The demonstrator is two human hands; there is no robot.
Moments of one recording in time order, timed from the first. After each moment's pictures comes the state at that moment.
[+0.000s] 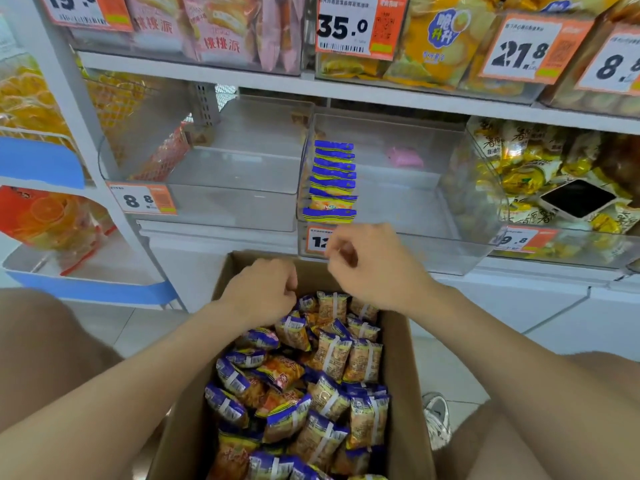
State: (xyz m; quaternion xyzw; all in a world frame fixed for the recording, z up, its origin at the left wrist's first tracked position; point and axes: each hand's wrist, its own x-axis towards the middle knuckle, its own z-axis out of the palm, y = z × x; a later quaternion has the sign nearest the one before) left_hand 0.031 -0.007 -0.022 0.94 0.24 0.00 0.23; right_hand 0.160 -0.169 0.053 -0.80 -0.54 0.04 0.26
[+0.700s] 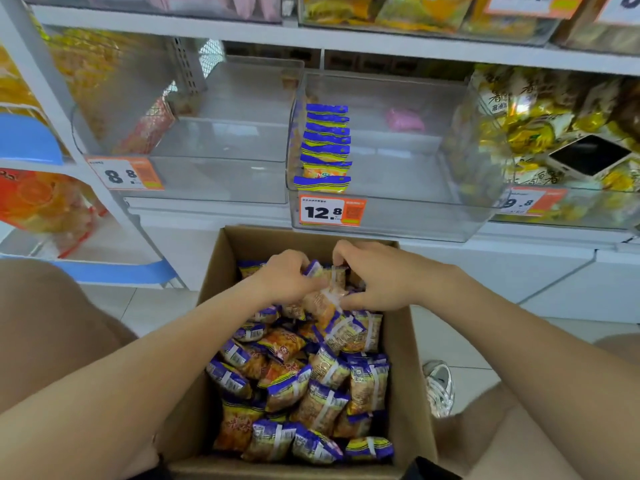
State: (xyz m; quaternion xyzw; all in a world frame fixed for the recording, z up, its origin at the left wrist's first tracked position) left_hand 0.061 -0.026 -0.065 0.87 0.26 -0.10 0.40; right_hand 0.179 -0.195 0.011 -0.79 -0.57 0.23 -0.02
